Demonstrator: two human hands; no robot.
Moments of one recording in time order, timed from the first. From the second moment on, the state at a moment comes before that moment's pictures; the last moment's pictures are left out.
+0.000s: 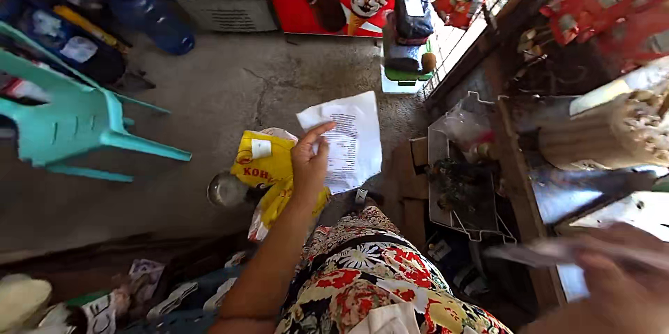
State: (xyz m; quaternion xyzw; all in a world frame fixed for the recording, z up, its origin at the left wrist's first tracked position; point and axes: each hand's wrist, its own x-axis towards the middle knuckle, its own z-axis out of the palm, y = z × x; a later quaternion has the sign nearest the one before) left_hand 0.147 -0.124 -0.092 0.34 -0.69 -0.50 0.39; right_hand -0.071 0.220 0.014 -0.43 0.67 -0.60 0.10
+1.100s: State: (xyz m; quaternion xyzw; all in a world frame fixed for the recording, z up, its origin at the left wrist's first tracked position) left_hand 0.093 -0.478 -0.132 0.66 -0.27 -0.40 0.58; right_hand -0.240 -0.522 -0.106 -0.53 0.56 -0.41 0.48
